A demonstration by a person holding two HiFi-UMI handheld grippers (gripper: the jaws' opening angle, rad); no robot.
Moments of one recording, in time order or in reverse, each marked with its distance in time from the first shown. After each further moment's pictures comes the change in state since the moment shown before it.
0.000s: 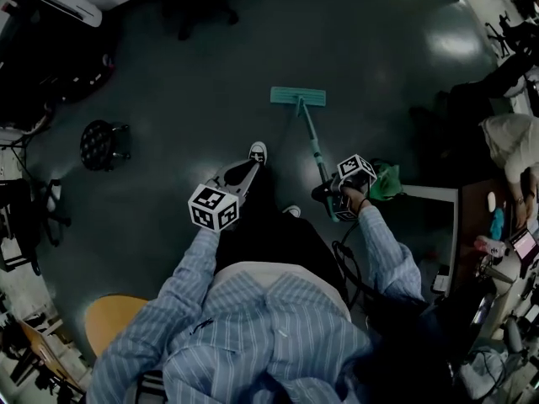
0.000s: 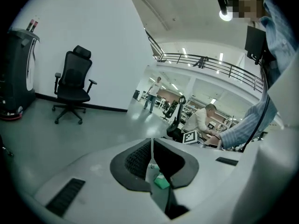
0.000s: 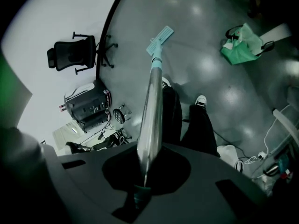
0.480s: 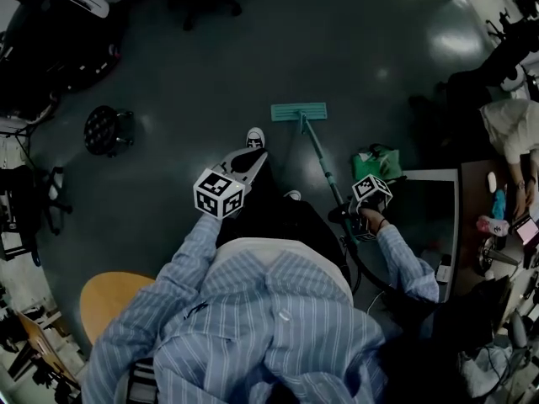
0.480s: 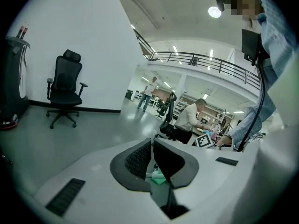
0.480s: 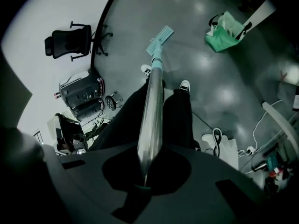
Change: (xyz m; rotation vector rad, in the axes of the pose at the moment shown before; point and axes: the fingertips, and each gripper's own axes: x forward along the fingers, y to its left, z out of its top) left arm -0.040 -0.069 -0.031 0.080 0.013 -0.064; right arm -0.018 -0.112 -0.144 -0.031 0.090 -0.073
